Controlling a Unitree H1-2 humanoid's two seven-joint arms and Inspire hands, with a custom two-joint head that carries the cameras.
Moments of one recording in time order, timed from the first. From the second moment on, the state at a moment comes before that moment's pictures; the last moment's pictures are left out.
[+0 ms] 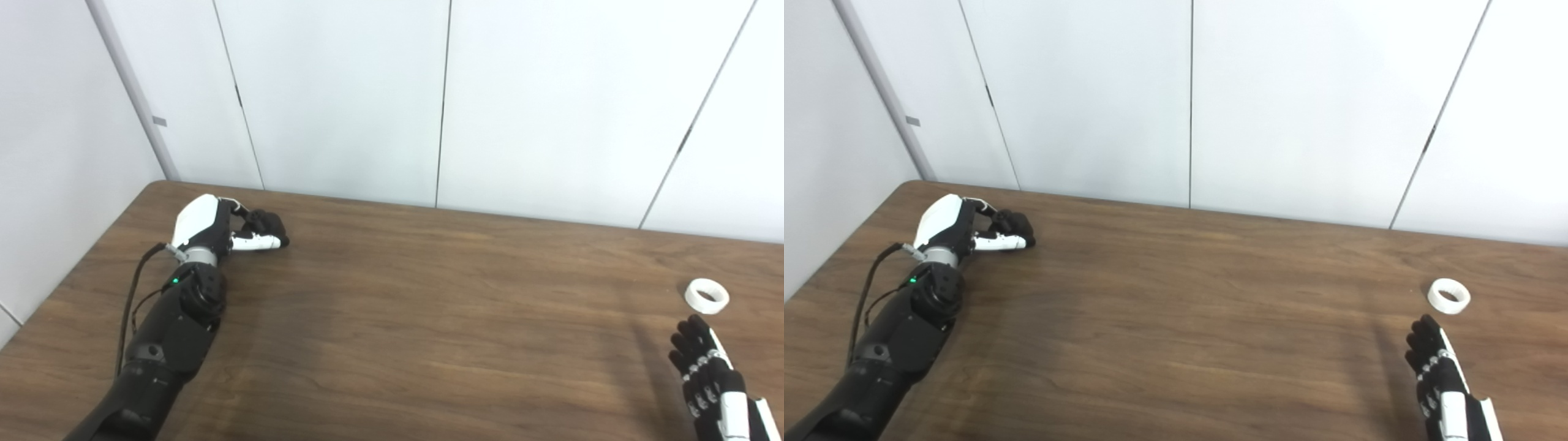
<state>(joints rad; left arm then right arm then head) -0.51 0.50 -0.10 0.51 0.52 0.30 0.14 0.17 -0.13 -0.13 -0.15 0.16 -0.16 0.11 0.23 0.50</state>
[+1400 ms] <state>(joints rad) -0.12 0.29 -0.34 -0.25 0.76 0.32 -0.09 0.19 -0.12 -0.10 -0.18 0.07 -0.12 0.09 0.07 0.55</state>
